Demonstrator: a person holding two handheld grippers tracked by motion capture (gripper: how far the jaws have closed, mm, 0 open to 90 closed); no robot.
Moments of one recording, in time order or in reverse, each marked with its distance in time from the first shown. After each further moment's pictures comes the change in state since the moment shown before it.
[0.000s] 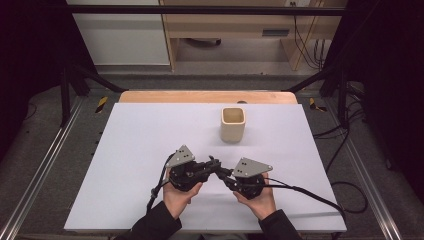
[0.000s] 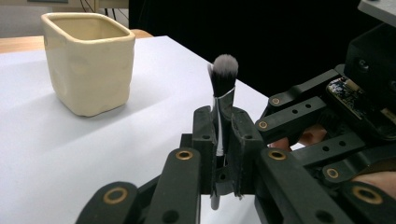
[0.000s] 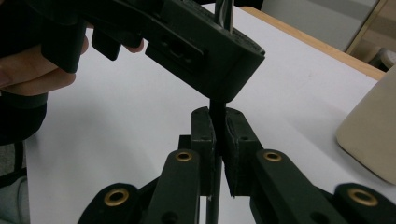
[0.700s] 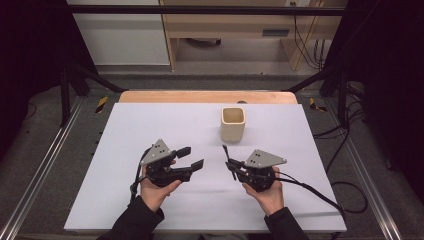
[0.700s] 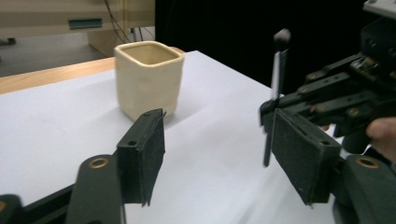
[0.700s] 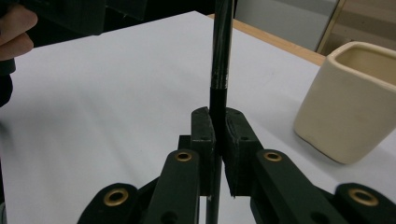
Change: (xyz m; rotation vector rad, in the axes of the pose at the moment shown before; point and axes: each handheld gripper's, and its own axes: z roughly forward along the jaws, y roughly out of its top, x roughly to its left) left arm 0.031 0.010 -0.050 -0.031 0.095 0.077; right arm -0.023 0.002 -0.019 -0.028 -0.074 0.093
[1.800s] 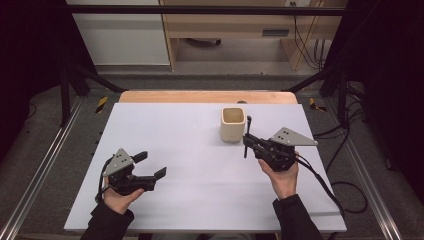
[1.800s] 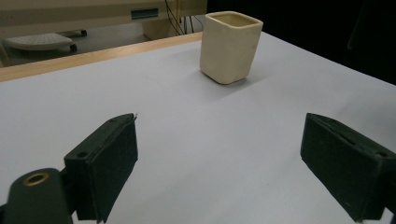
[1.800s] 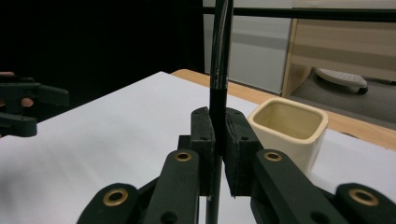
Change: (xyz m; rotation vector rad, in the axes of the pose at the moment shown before) left arm 0.047 -0.038 -0.068 0.039 0.188 0.021; right arm -0.043 0.035 -0.033 -0.179 -0.092 0.151
